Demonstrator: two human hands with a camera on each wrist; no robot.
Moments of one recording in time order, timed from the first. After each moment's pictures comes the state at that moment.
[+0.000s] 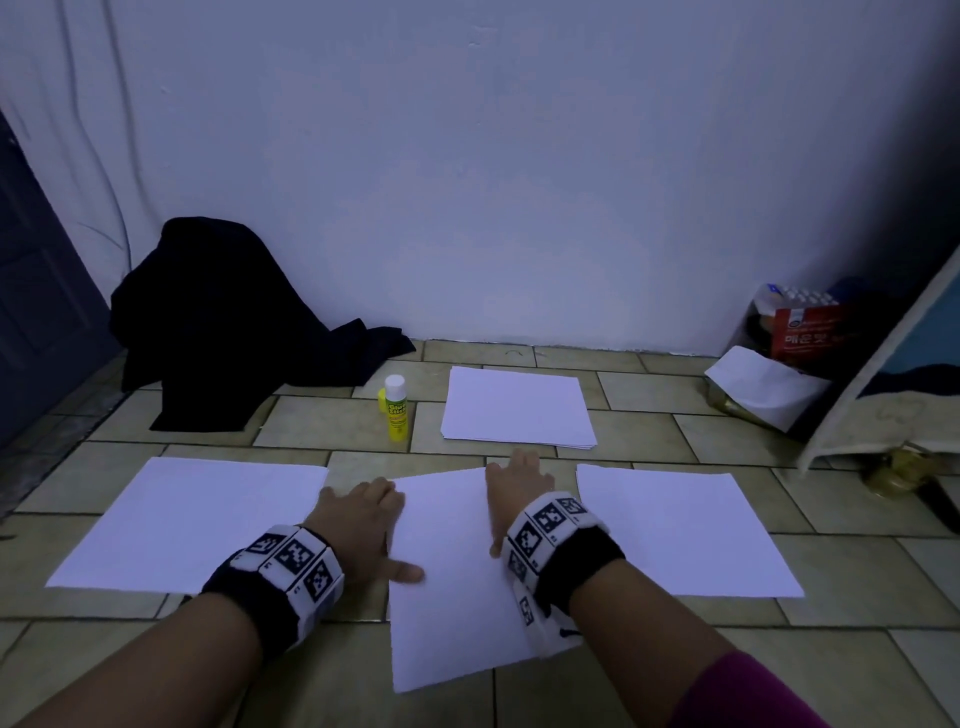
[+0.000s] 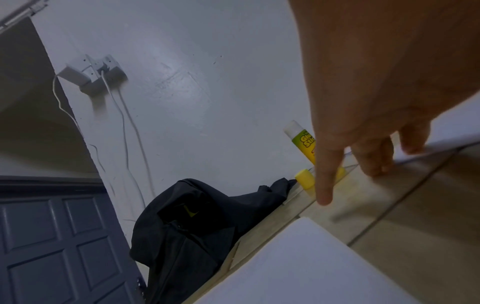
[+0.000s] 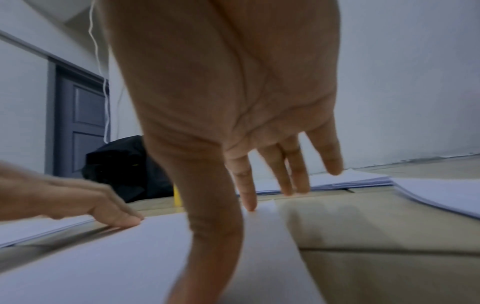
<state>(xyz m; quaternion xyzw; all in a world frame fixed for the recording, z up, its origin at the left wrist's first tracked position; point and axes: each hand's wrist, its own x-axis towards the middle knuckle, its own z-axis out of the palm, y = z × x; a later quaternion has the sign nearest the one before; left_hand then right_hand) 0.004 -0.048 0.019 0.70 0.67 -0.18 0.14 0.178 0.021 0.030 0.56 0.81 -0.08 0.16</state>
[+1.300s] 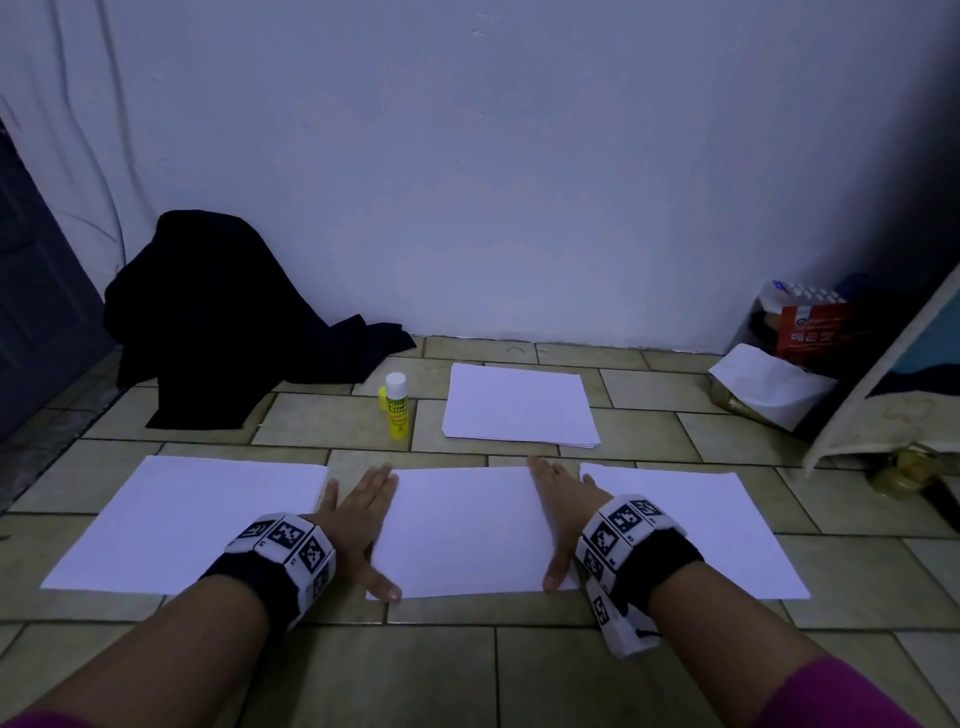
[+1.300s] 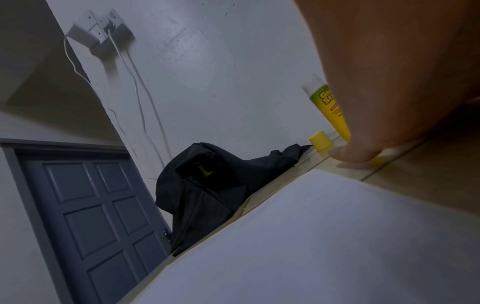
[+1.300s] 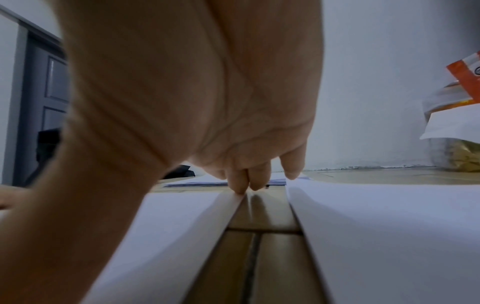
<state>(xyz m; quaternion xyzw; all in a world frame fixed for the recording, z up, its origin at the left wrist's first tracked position) -0.018 -0.036 -0.005 0.70 0.64 -0.19 0.25 0.247 0.048 0.015 0.50 0.82 -0.18 0.19</state>
